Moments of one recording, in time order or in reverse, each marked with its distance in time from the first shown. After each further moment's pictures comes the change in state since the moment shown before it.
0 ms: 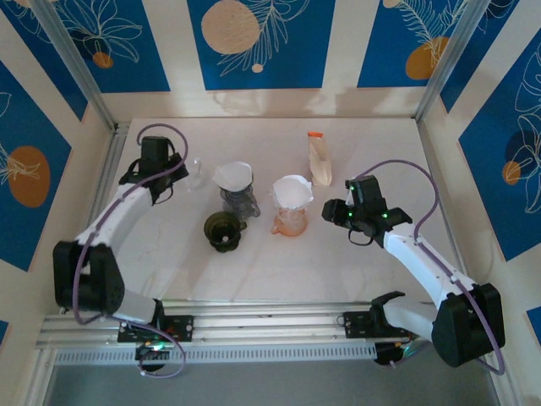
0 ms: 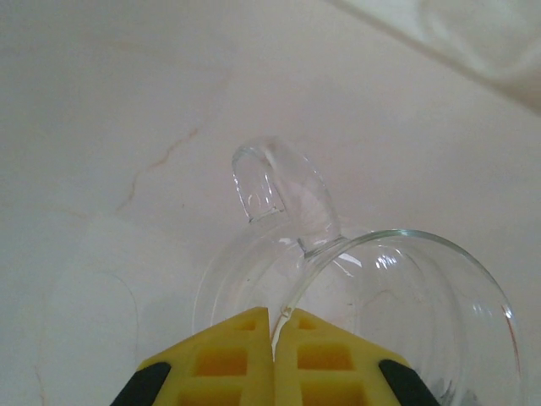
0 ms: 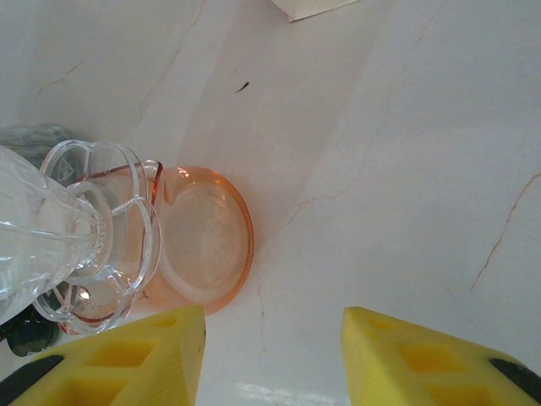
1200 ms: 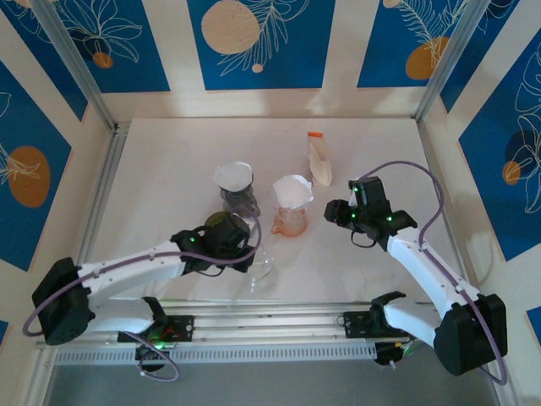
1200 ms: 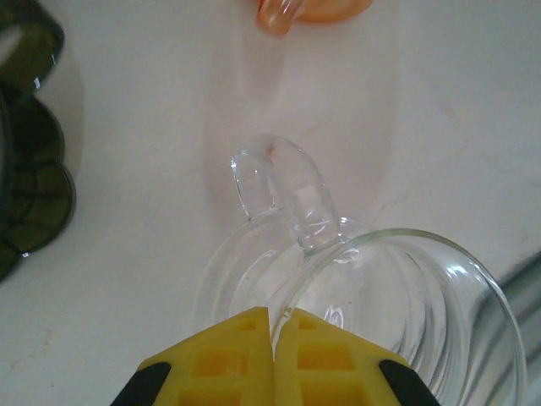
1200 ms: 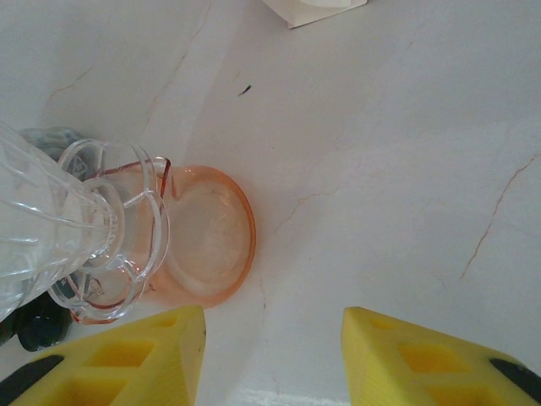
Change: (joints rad) left arm -0.850 -0.183 -0.341 -0.137 0.113 -0.066; right arm -0.007 -0.055 -0.001 -0.035 0.001 0.004
